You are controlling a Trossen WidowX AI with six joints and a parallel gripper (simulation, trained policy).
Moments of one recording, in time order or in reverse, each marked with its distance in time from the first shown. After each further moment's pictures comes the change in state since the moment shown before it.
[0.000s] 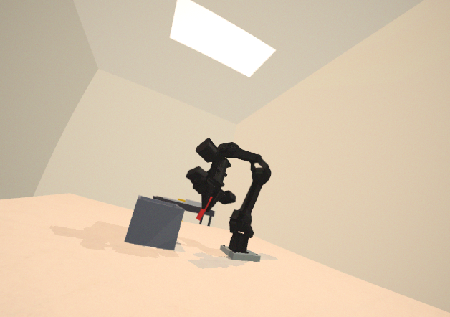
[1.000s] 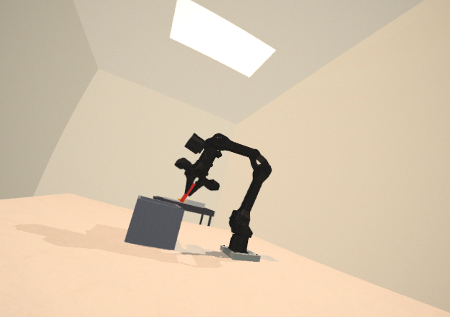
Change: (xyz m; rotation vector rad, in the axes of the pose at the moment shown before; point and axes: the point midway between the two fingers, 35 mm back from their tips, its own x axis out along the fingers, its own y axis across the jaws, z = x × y) arm -0.063 0.020 0.096 0.082 -0.246 0.008
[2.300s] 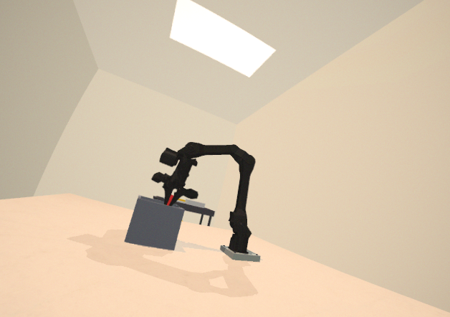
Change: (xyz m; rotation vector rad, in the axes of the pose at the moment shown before) arm 0.063 0.024 0.073 0.011 0.043 -0.110
